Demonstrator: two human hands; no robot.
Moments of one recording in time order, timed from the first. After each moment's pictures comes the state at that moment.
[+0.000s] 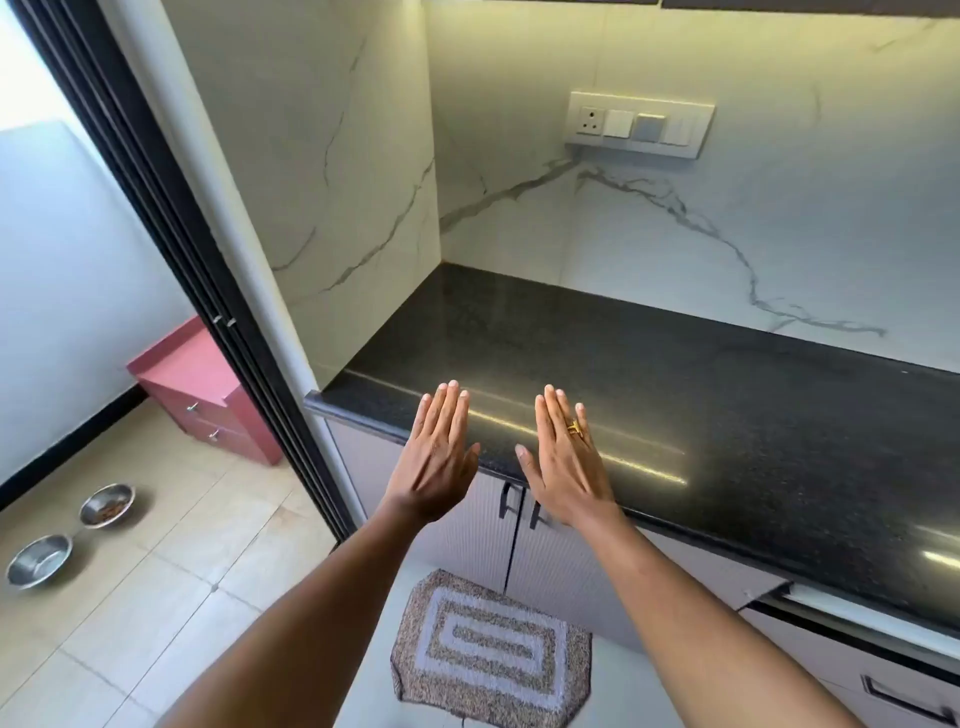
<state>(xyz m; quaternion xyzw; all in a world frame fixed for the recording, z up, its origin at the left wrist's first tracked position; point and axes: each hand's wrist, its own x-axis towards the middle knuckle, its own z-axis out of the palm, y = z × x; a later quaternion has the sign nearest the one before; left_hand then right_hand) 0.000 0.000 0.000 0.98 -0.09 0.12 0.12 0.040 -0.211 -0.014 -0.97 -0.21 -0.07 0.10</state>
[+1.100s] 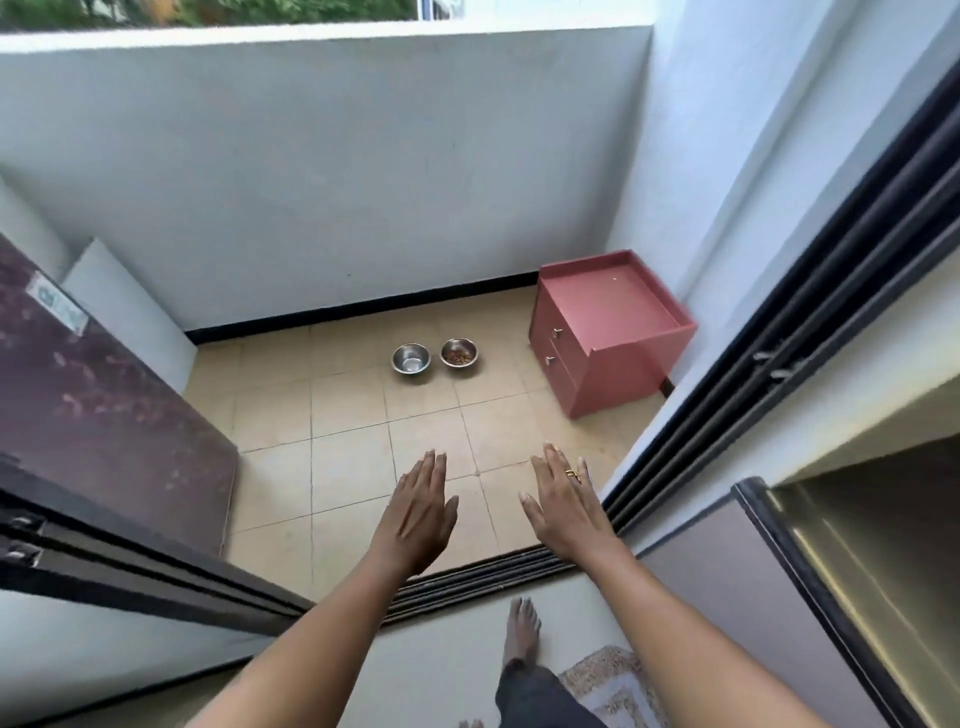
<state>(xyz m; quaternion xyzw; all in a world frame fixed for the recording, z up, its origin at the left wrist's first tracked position) -0.266 0.431 -0.108 0.89 0.42 -0.02 0.16 -0.045 0.335 -0.097 -0.79 -0.59 0.17 0.02</state>
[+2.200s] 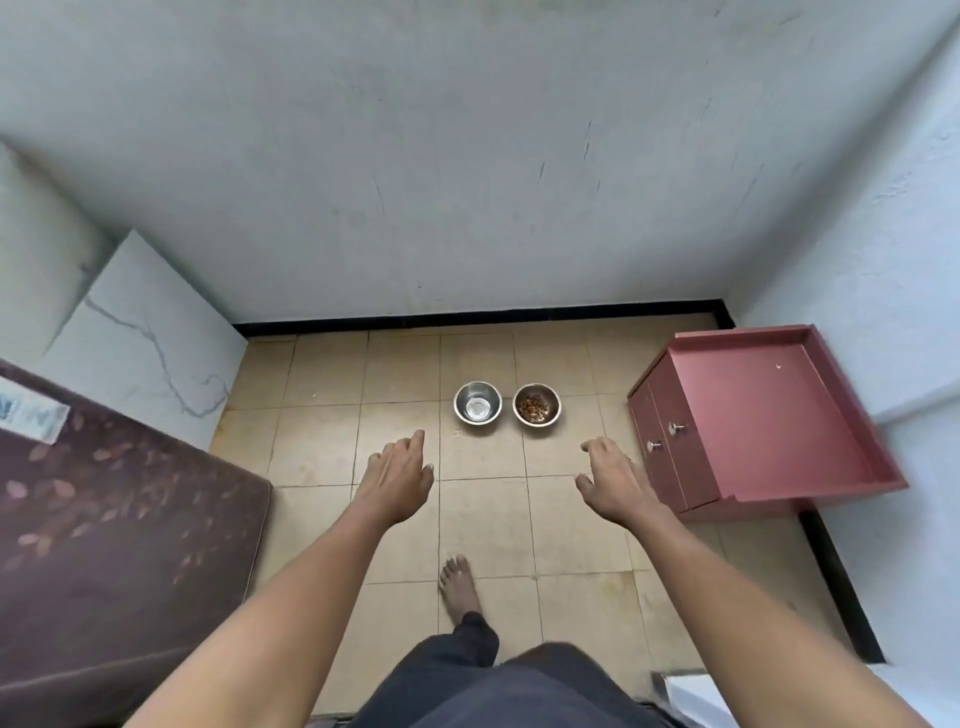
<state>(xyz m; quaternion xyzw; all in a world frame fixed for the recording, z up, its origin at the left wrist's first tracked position) -0.210 0.940 -0.137 0.78 0.57 -0.13 0.21 0.106 0.862 -0.161 -0.77 -0.57 0.27 -0.04</state>
